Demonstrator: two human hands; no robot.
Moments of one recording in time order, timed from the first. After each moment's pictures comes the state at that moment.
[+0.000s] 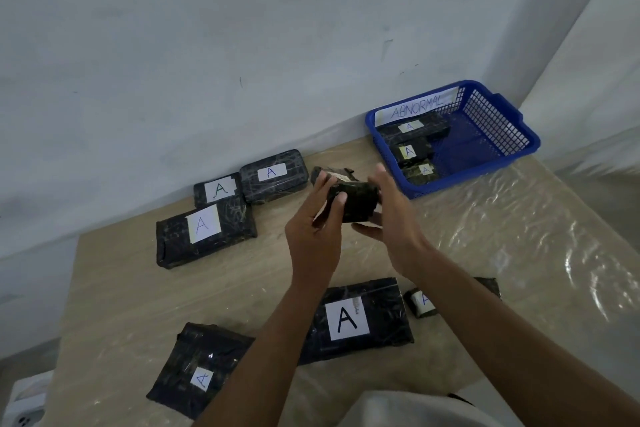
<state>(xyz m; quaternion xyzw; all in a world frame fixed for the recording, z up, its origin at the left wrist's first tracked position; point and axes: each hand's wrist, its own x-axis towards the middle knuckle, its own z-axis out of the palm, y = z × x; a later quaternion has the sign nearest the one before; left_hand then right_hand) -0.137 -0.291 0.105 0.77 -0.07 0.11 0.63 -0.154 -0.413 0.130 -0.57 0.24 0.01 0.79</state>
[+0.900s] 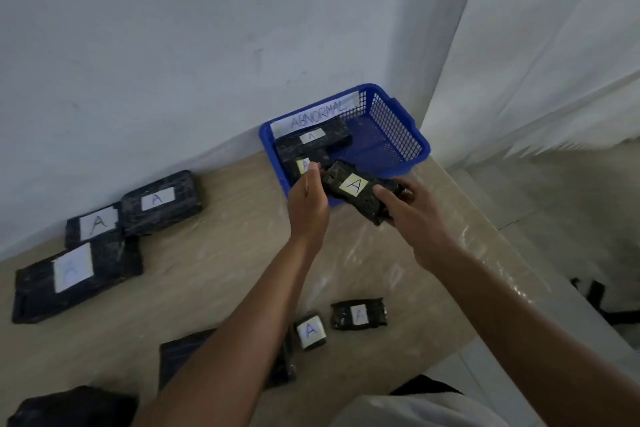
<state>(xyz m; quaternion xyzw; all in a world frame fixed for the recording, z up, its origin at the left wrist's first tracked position) -0.085 -0.534 0.066 0.74 0.07 -0.07 0.67 -0.169 -0.670 0.077 -0.66 0.34 -0.07 0.67</state>
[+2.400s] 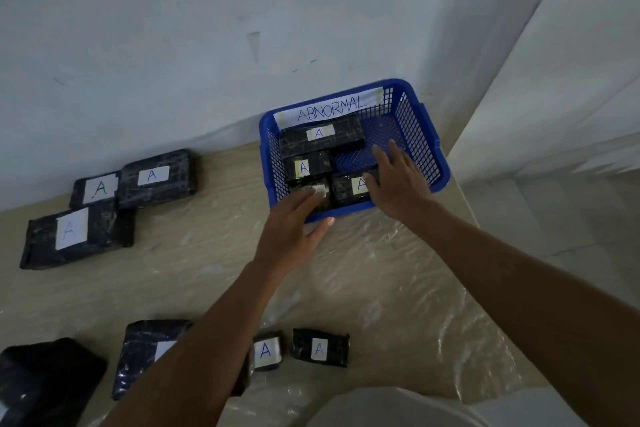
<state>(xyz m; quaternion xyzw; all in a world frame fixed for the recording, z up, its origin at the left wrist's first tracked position) -0.060 -0.527 -0.003 0.95 -0.20 -0.02 0.23 -0.025 -0.769 0.003 -0.97 0.05 0.12 0.21</state>
